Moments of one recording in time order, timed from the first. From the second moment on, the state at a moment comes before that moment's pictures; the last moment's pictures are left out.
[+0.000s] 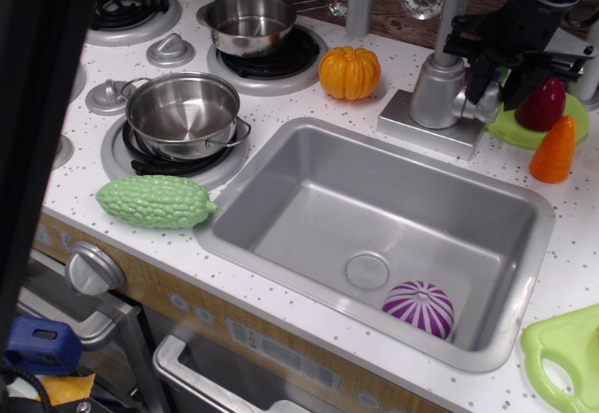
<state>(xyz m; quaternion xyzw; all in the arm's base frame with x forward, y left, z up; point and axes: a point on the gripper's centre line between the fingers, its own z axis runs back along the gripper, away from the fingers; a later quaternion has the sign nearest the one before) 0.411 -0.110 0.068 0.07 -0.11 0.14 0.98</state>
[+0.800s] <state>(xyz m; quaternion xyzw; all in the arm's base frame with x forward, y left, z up) 0.395 -0.110 0.048 0.03 -0.06 0.19 0.98</state>
